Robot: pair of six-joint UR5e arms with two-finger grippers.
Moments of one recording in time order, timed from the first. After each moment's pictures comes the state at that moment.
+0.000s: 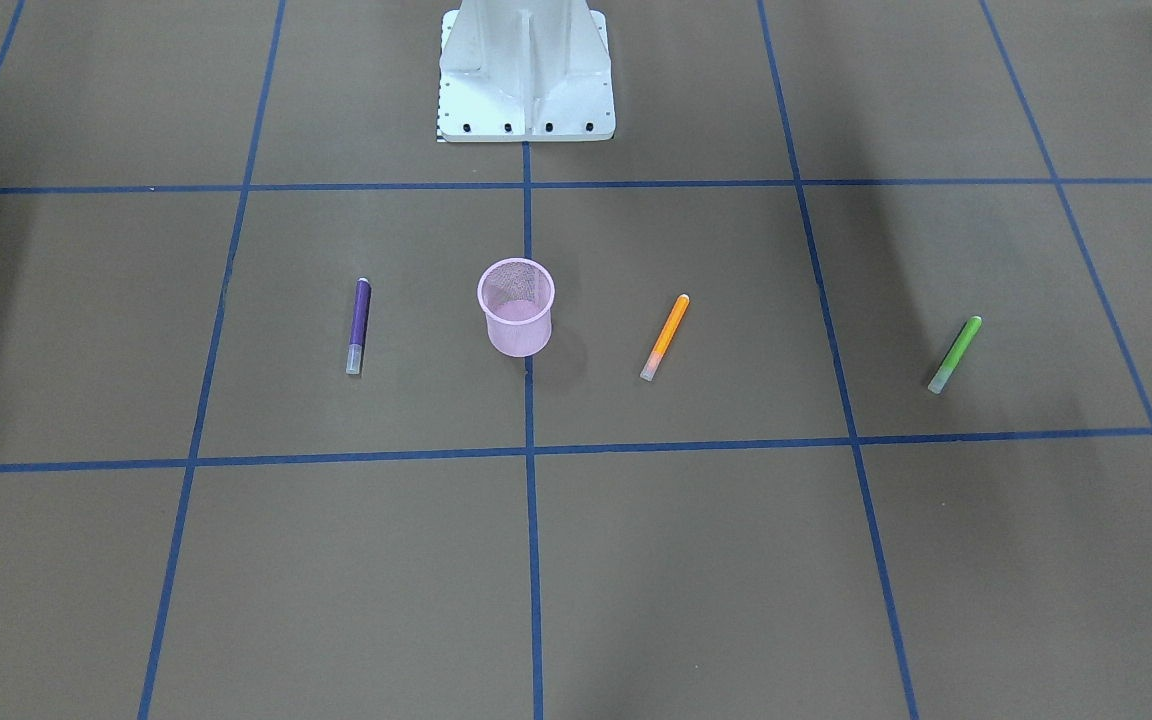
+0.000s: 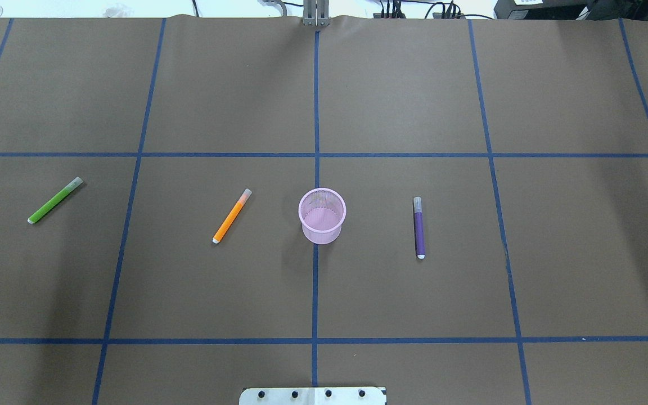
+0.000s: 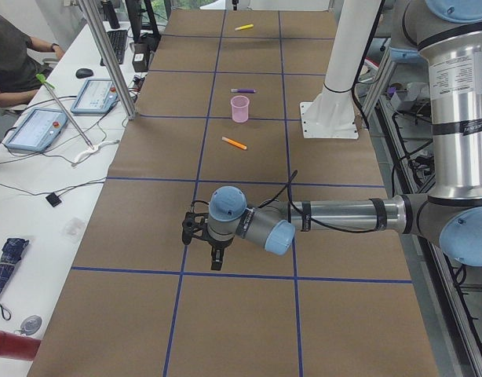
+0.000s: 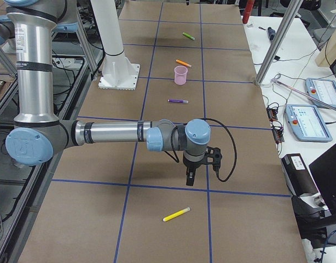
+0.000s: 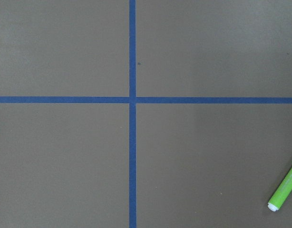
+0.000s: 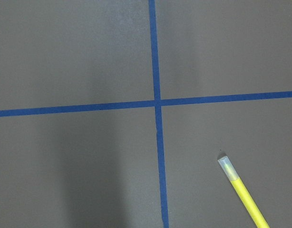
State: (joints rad) left arm -1.45 -1.41 -1.65 -2.05 -2.37 -0.36; right arm 1.52 -1.60 1.66 -1.56 2.32 0.17
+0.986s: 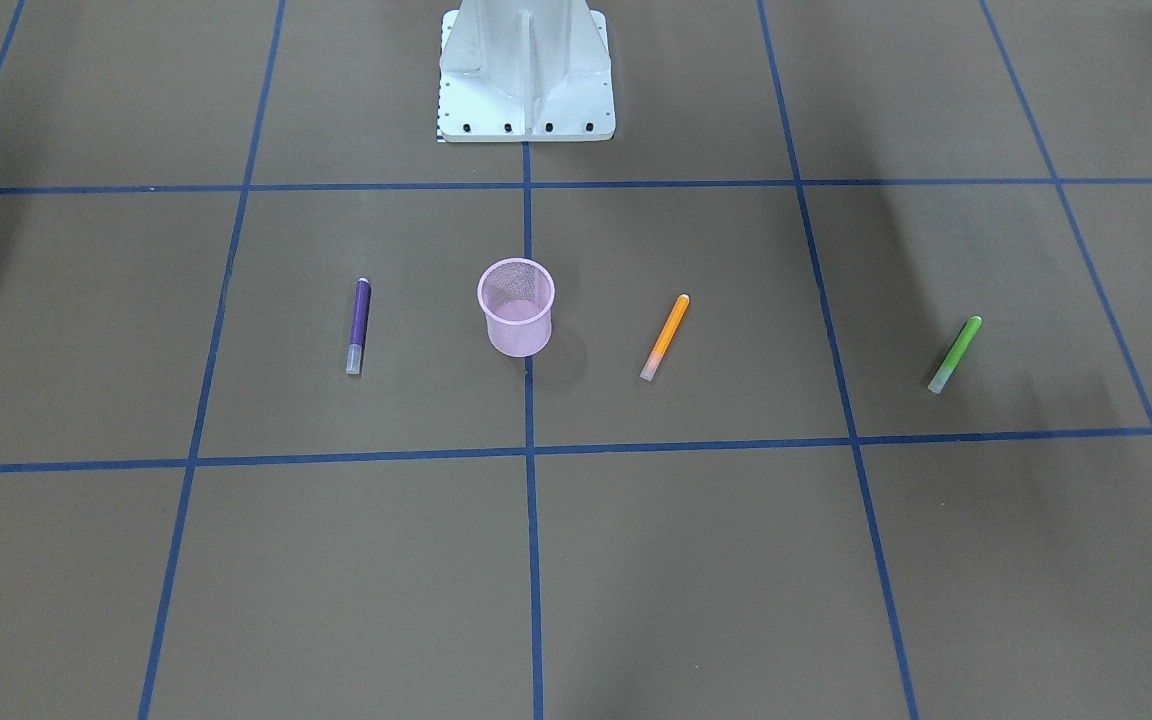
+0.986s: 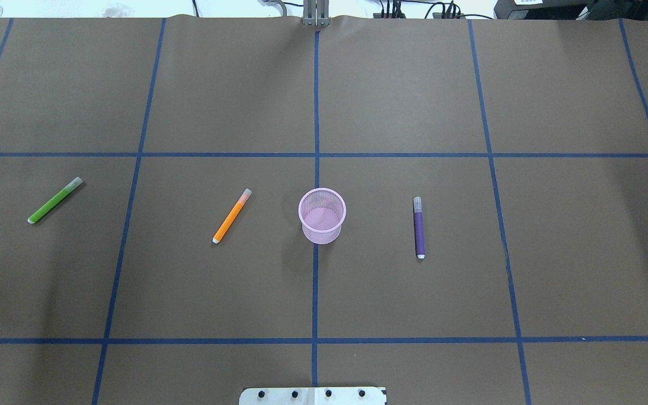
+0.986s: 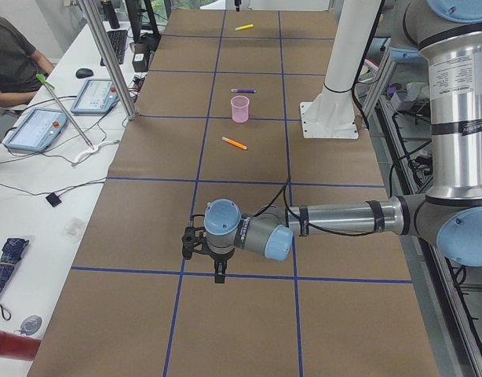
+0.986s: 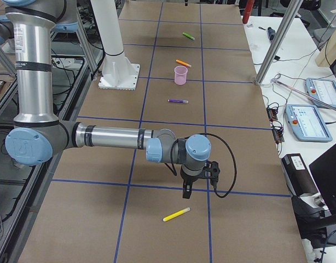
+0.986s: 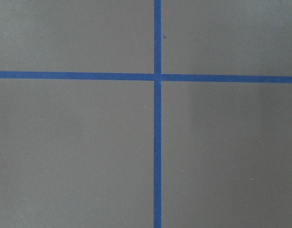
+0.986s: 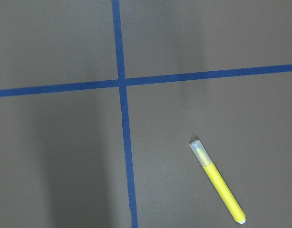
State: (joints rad) left arm -1.46 -1.42 -1.61 -1.93 -2.38 -0.28; right arm 1.54 -1.60 1.56 -1.57 2.31 0.09
